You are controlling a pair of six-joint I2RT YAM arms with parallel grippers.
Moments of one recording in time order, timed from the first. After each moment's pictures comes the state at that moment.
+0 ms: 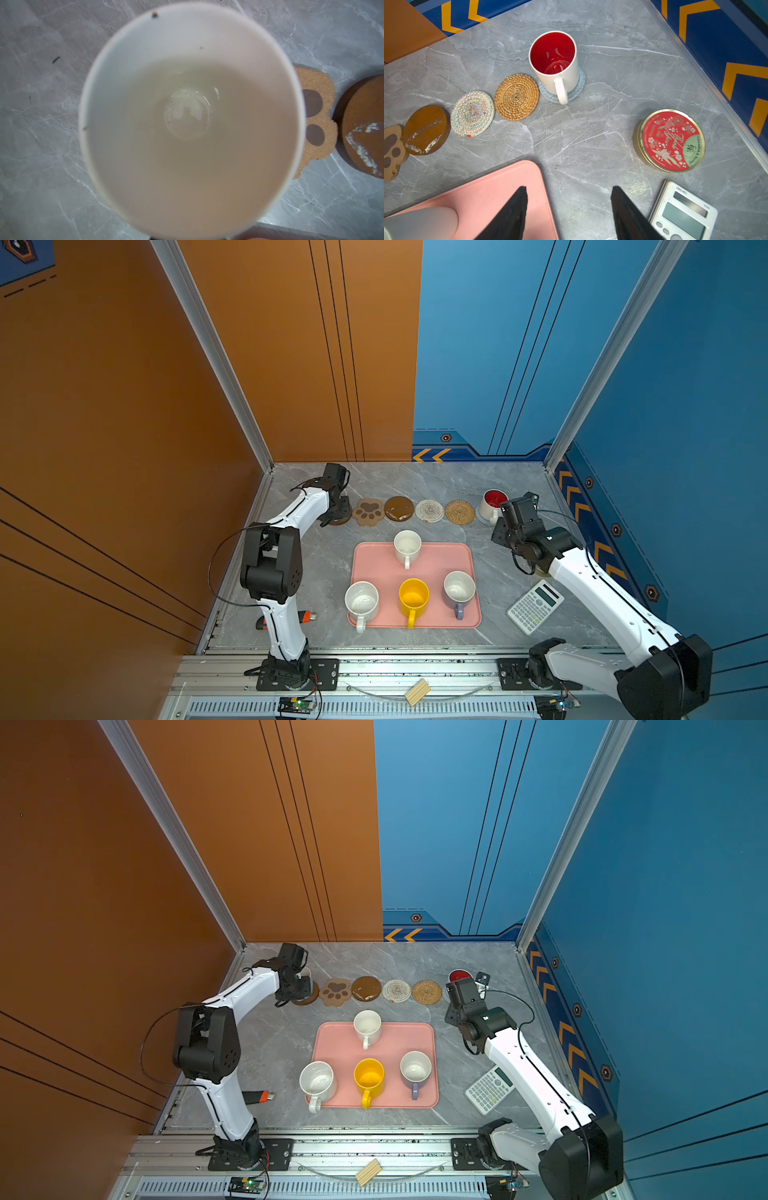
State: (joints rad) left arm -0.16 1.90 1.48 -0.73 -0.17 -0.31; right arm 0.36 1.18 1.01 -0.76 0.39 0.65
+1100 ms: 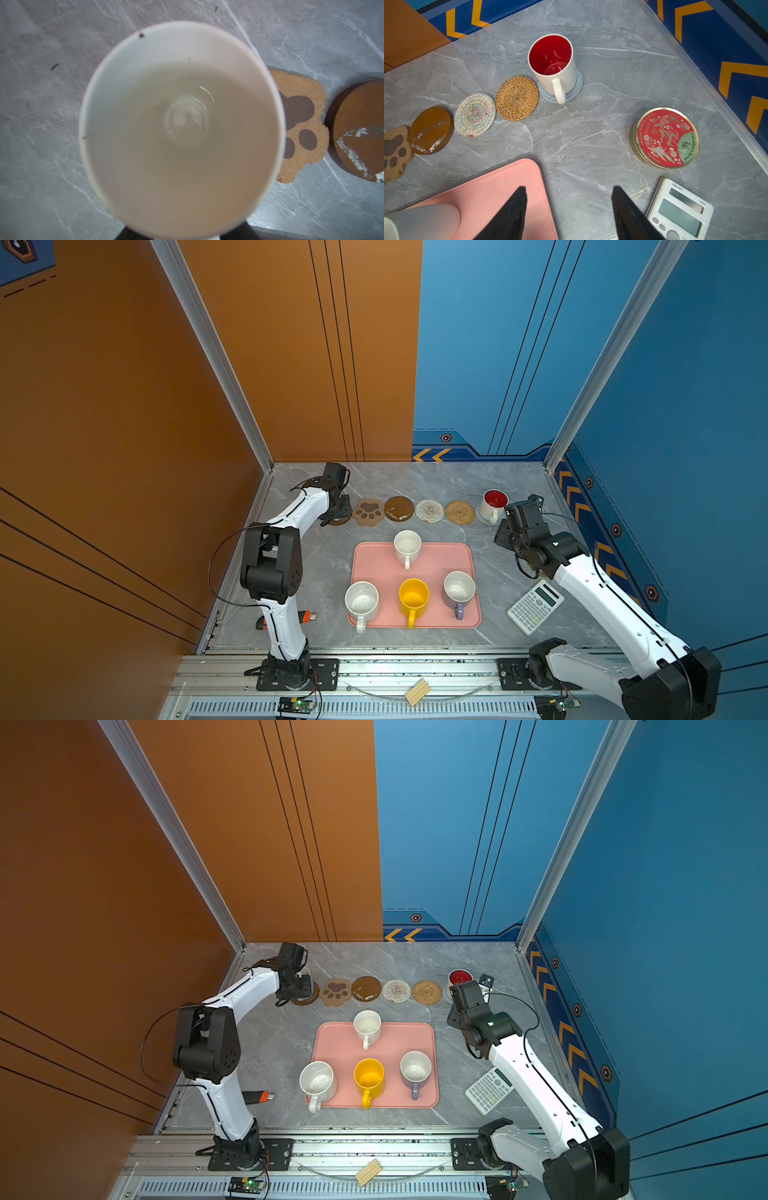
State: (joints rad) left arm -0.16 1.90 1.47 -0.70 -0.17 -0.30; right arm 0.35 1.12 0.98 -0.77 0.39 0.66
